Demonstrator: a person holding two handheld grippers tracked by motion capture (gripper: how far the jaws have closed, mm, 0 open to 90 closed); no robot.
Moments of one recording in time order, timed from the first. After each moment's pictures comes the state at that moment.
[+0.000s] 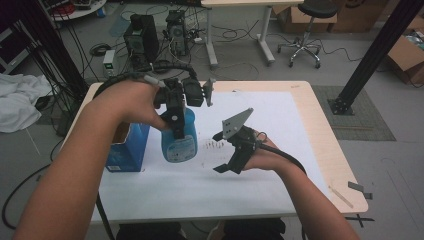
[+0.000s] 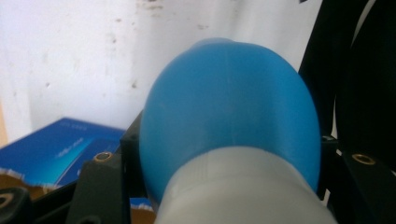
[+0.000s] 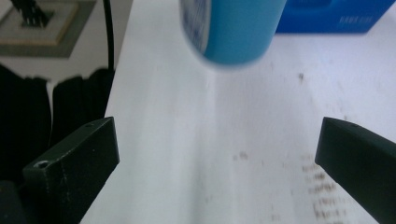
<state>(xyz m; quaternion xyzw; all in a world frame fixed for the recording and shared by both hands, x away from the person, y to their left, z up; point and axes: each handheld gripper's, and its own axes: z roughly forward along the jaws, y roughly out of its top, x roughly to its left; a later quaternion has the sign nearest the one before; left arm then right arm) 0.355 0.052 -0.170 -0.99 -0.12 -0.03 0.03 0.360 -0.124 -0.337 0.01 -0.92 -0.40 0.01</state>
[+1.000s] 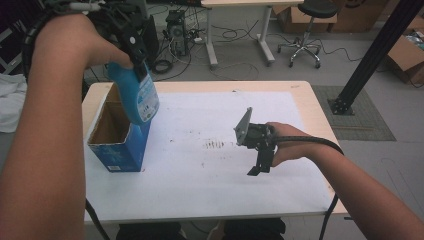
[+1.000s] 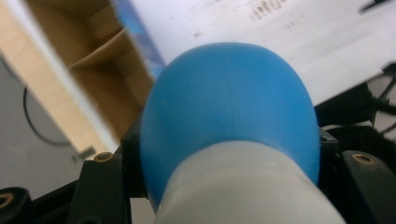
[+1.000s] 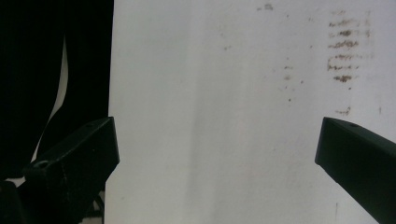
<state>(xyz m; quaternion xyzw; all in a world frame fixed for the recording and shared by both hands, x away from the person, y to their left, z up) 0.405 0.156 -0.062 -0.82 -0.57 -0.01 -0.02 0.361 -0.157 -0.315 0.04 -0.99 -0.15 0.03</state>
